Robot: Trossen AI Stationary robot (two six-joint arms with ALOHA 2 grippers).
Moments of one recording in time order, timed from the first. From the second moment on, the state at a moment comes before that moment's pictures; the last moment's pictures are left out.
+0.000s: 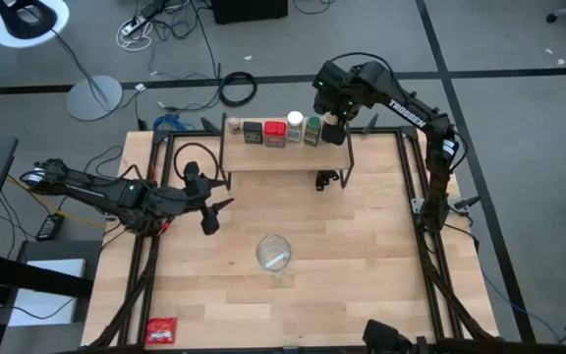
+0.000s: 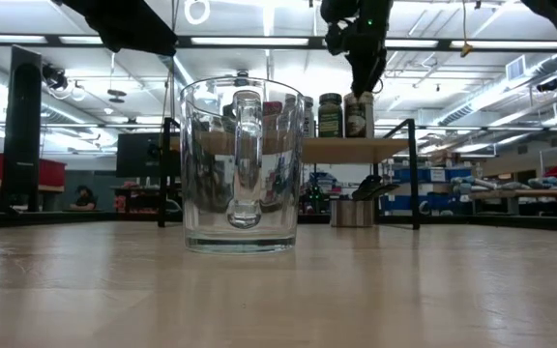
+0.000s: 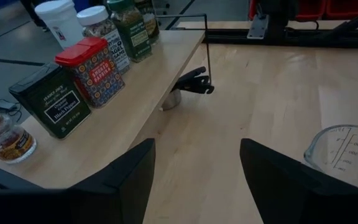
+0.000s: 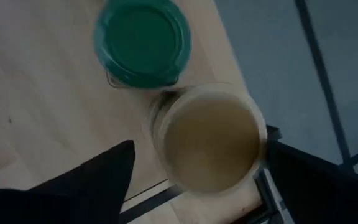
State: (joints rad) left arm -0.26 0.84 0.75 -0.39 -0.64 -0.18; right arm -0.56 1.90 2.18 -1.54 0.19 -0.21
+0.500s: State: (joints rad) left arm -0.25 0.84 0.75 -0.38 -0.65 -0.17; right arm -0.48 1.89 2.31 -1.57 0.33 -0.20
